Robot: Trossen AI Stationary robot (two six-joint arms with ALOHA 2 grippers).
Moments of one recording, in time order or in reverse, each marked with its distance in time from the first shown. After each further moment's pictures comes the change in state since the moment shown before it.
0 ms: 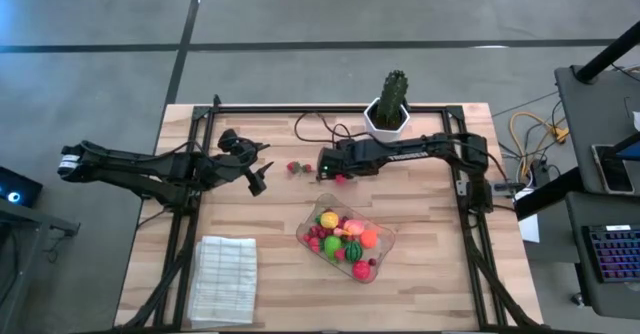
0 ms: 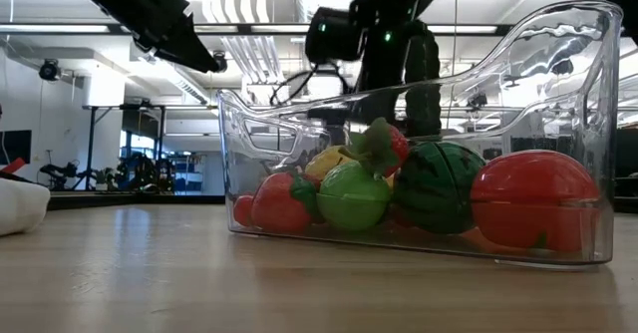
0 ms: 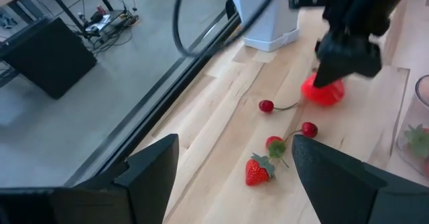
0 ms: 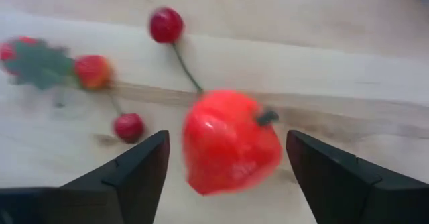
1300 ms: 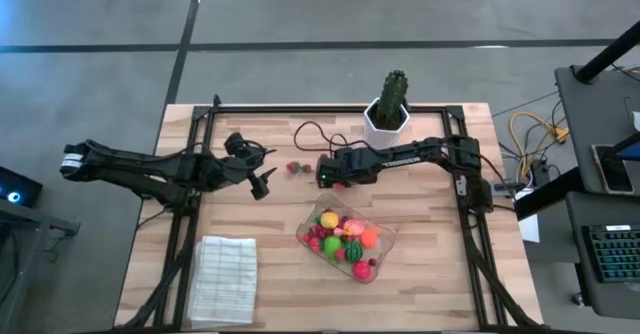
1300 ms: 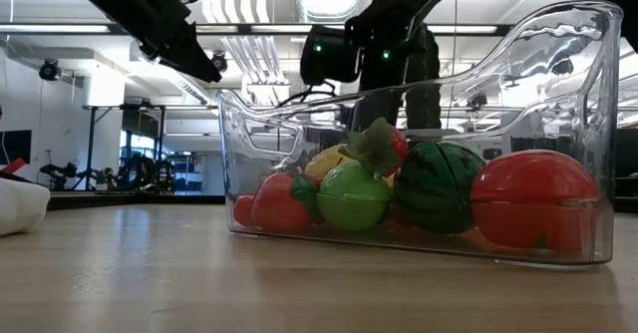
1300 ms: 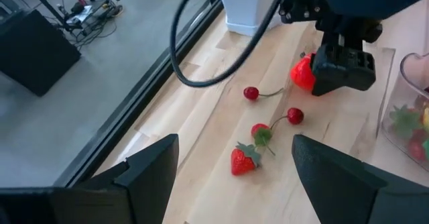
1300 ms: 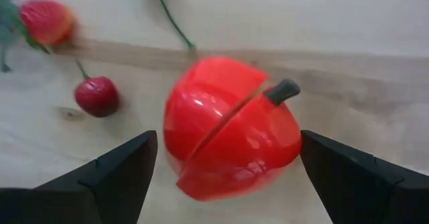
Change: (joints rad) left arm 0.000 0.053 -0.001 0.004 0.057 -0.003; right arm 0.021 0.062 -0.023 0.036 -0.050 0.030
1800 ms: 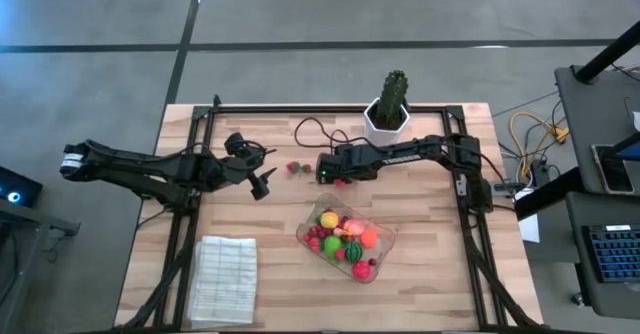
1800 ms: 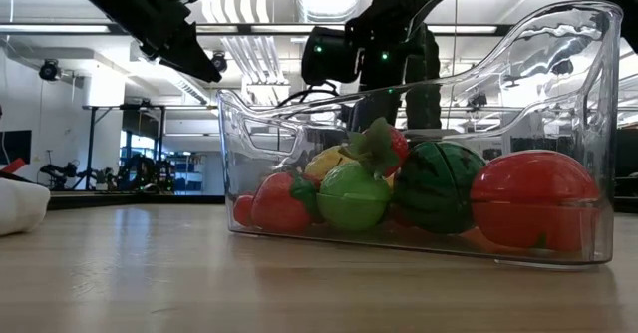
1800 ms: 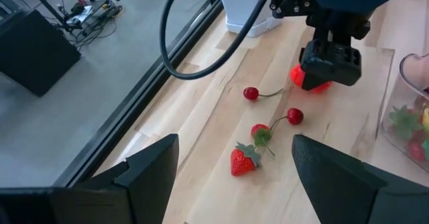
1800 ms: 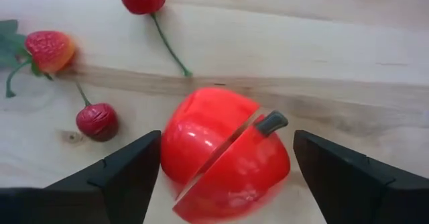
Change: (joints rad) left arm 0.000 0.001 0.000 0.001 0.000 0.002; right arm -0.021 0.000 0.005 -0.001 0.028 -0.020
